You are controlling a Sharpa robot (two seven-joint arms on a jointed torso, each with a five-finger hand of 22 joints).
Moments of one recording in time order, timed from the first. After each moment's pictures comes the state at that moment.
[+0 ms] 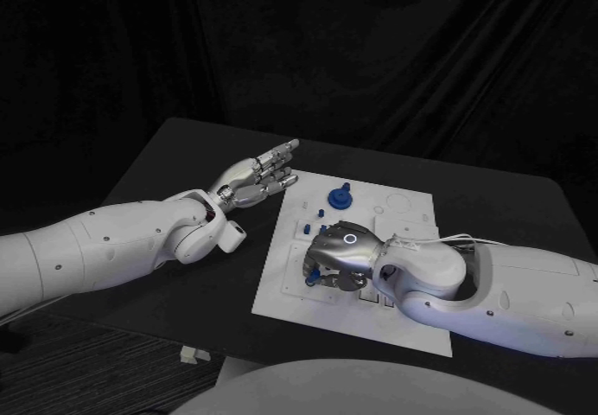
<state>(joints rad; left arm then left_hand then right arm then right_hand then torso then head) 1.16 -0.80 -0.22 1.35 -0.46 -0.13 0.68 1.46 0.23 -0.15 0.21 0.50 0.12 -0.05 0.02 0.02 0.00 0.07 0.01 0.00 0.00 0.15 0.00 0.00 0.17 0.03 0.28 0.02 0.04 1.15 -0.69 -0.25 1.75 -1.89 -0.27 -0.11 1.57 -0.13 0.28 0.17 0.20 1.20 0.11 0.10 0.09 1.28 0.05 0.06 0.06 1.47 -0.02 1.28 1.07 0.08 1.46 0.08 1.22 1.31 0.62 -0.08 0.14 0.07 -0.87</state>
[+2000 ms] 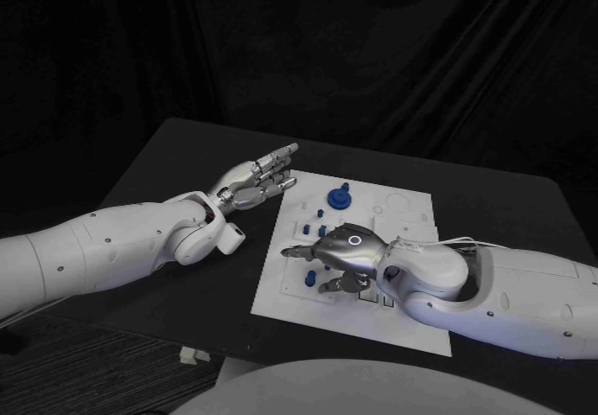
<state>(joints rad) 1.15 -0.79 -0.22 1.33 -0.46 -0.11 0.67 1.46 0.24 -0.14 0.21 0.50 0.13 -0.04 0.02 0.02 0.00 0.07 0.01 0.00 0.00 0.15 0.00 0.00 0.17 0.03 0.28 0.02 0.04 1.14 -0.70 -0.25 1.73 -1.90 -0.27 -0.11 1.51 -0.19 0.10 0.28 0.08 0.43 -0.01 0.05 0.04 0.89 0.12 0.09 0.06 1.42 0.01 1.24 0.95 0.08 1.40 0.11 1.06 1.31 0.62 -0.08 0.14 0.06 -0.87</state>
